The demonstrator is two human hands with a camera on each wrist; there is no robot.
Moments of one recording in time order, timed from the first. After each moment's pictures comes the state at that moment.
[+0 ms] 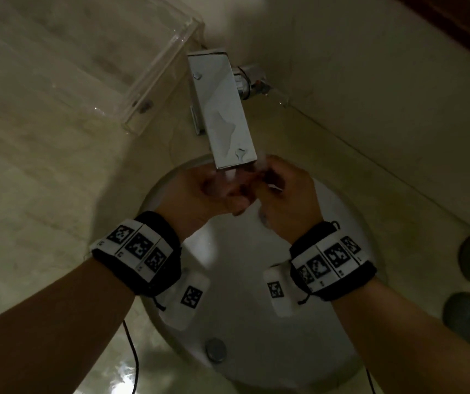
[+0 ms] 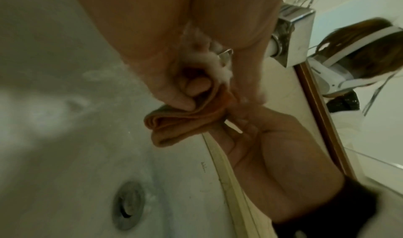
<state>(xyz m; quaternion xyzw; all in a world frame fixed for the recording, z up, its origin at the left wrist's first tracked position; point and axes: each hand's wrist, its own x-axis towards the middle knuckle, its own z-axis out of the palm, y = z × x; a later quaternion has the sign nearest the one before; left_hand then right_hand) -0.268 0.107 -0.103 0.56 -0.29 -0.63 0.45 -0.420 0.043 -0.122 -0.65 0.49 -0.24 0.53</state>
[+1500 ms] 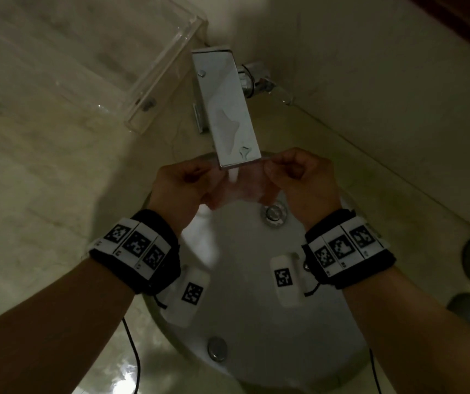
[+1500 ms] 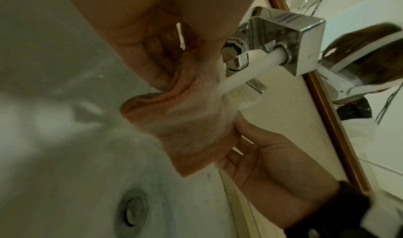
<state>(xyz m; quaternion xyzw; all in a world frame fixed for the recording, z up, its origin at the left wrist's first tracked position) -0.258 0.108 -0.112 0.69 -0.19 -0.52 0.47 -0.430 0.021 -0.121 -0.60 0.54 -0.25 0.54</state>
